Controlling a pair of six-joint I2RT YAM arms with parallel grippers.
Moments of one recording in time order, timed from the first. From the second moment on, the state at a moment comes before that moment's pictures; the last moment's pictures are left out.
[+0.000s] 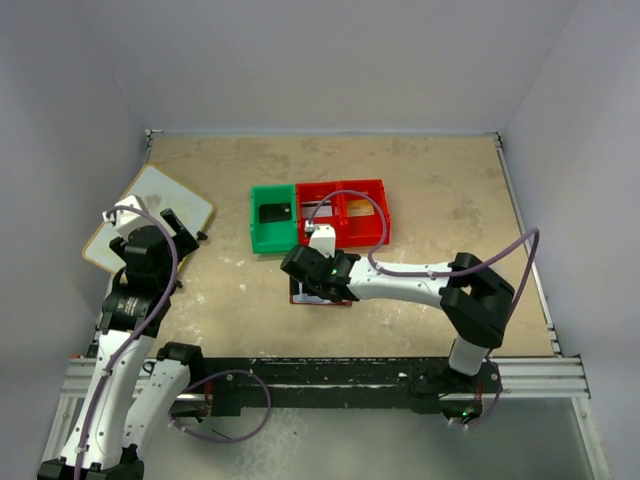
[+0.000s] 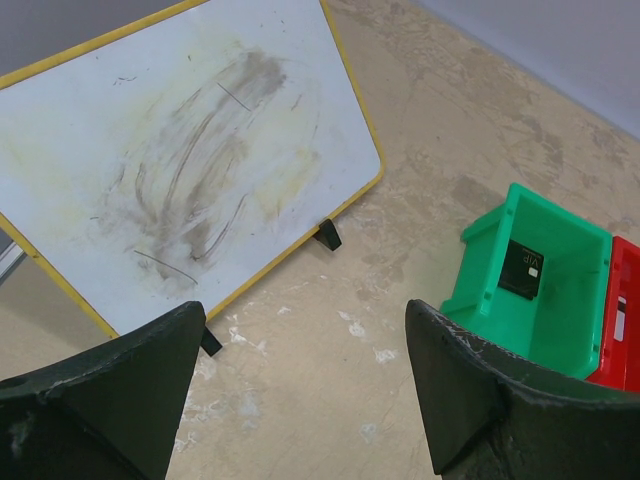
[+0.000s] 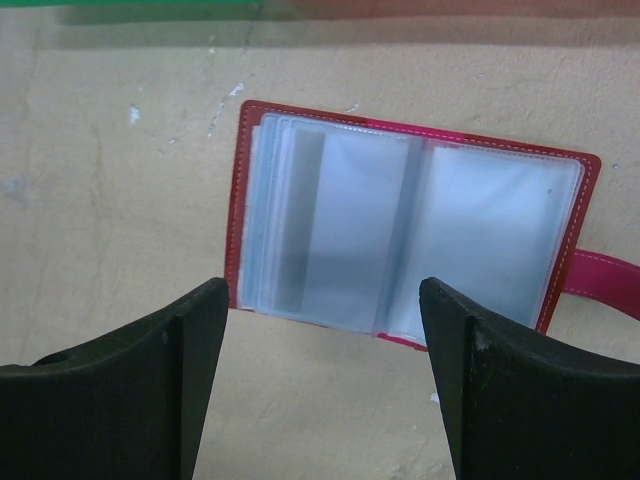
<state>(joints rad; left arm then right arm) -0.14 0.62 0.79 -0.59 -0.50 -0.47 1.11 1.72 1.15 -0.46 0.51 0.93</state>
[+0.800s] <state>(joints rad) -0.14 0.64 0.79 -0.60 -0.50 -0.47 1.06 1.89 1.24 -0.45 0.49 0.86</state>
